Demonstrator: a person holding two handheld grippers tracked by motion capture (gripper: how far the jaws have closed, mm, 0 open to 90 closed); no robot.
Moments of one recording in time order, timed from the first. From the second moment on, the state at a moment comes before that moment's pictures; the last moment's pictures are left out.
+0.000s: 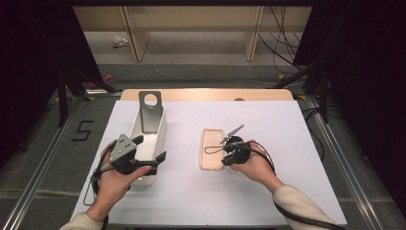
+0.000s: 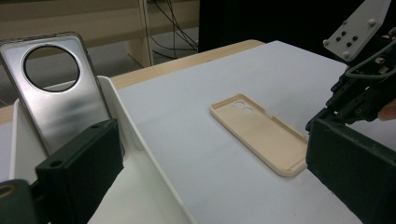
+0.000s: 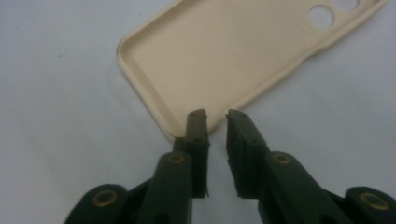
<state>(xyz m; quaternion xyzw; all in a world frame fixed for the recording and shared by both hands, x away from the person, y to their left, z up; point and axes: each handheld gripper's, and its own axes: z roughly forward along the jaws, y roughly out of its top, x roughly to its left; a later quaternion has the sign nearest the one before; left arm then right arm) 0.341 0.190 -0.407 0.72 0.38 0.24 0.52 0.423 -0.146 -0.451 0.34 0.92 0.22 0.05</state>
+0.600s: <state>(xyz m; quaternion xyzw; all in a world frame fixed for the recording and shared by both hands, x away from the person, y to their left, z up) 0.341 0.190 -0.408 0.72 0.38 0.25 0.52 0.410 -0.118 -0.439 0.12 0.97 0.17 0.14</state>
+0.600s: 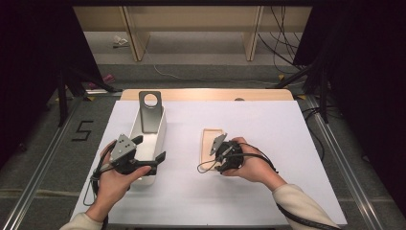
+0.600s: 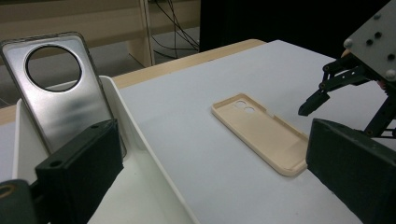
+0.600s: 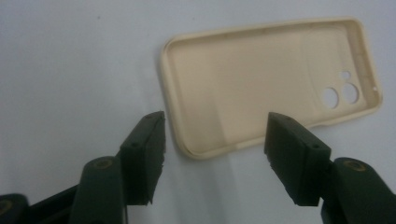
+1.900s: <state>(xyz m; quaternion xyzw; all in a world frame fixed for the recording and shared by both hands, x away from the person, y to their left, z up) 0.341 0.190 -0.409 0.72 0.38 0.24 0.52 0.413 -0.074 -0.458 0.04 0.99 0.06 0.12</state>
